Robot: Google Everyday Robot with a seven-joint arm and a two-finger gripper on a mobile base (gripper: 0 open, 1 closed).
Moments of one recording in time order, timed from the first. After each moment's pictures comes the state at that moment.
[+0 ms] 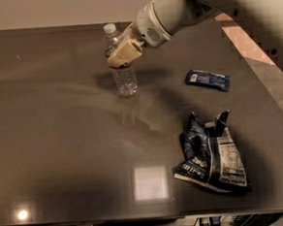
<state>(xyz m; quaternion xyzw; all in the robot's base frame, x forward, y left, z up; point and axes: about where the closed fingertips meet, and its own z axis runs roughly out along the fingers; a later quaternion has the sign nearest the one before) 0.629 0.040 0.954 -0.58 0.68 0.23 0.38</state>
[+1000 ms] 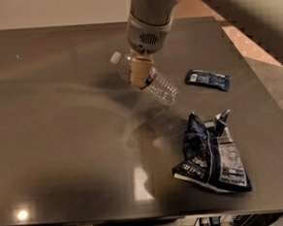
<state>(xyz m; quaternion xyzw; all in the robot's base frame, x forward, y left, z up) 0.565 -0.007 0.929 -0.68 0.71 0.01 0.15</state>
